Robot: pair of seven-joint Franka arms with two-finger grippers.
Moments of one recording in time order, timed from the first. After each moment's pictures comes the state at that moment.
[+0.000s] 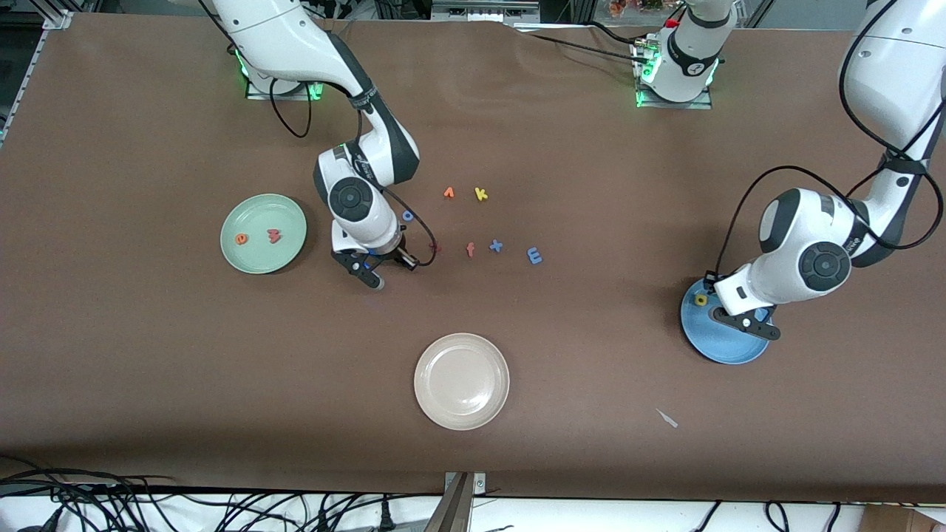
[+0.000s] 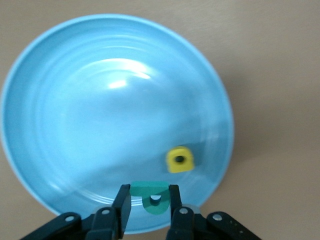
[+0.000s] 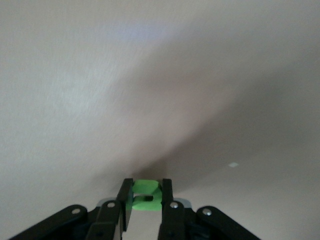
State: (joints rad) left arm 0.44 0.60 -0.46 -1.83 0.42 2.19 0.13; right arm 0.69 0.60 -0.14 -1.86 0.21 2.40 1.03
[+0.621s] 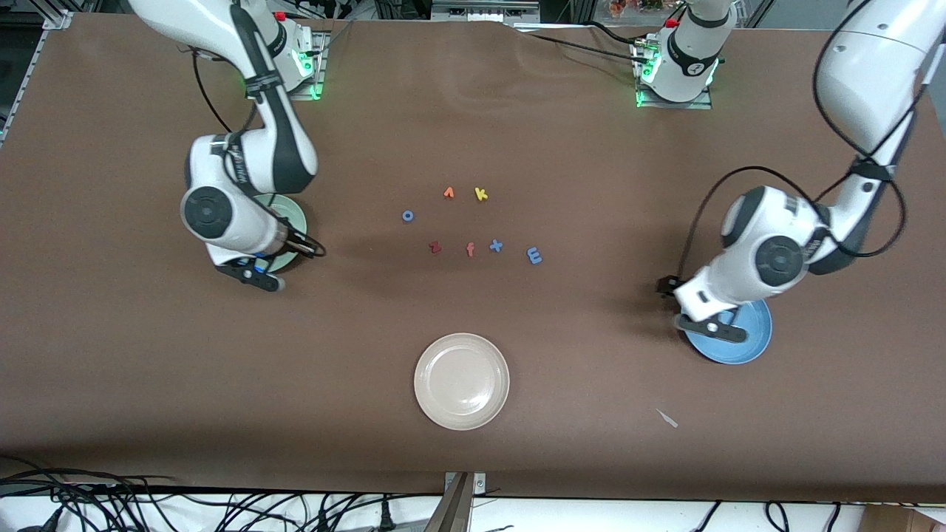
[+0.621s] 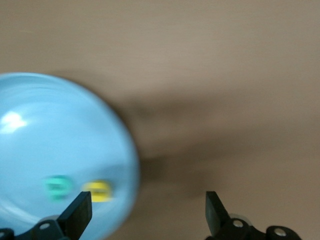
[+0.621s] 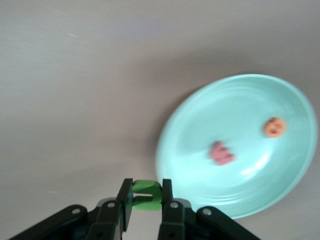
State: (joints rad) left arm 0.35 0.62 -0.61 -1.81 0.41 2.18 -0.23; right arm 0.68 0.37 -0.47 -2.04 0.21 2.12 0.42
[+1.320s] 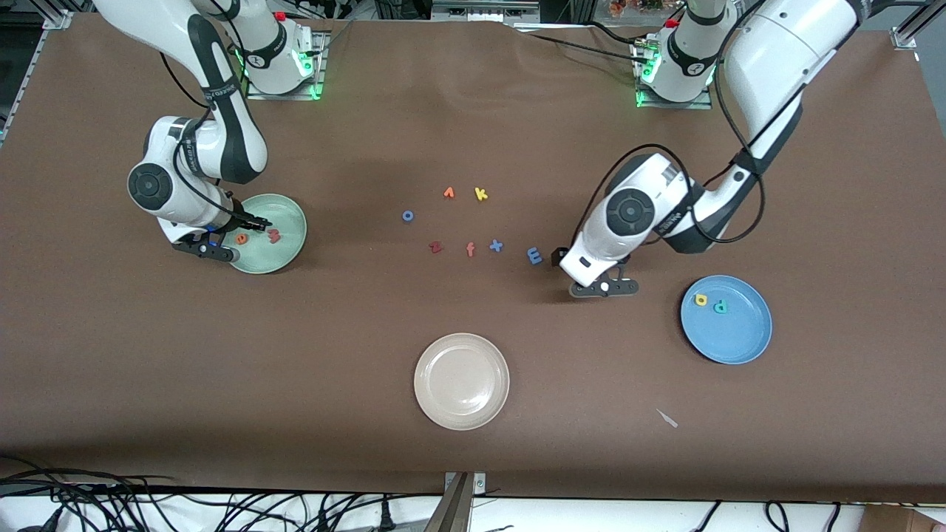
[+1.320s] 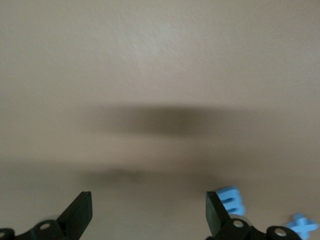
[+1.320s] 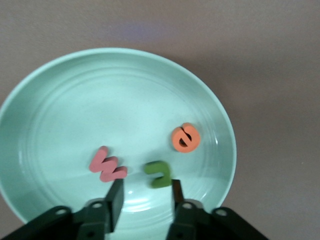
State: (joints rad) left arm 0.10 0.65 -0.67 -1.84 0.41 2.23 -0.90; right arm 0.66 0.31 -0.59 -2.31 0.21 2.33 0.13
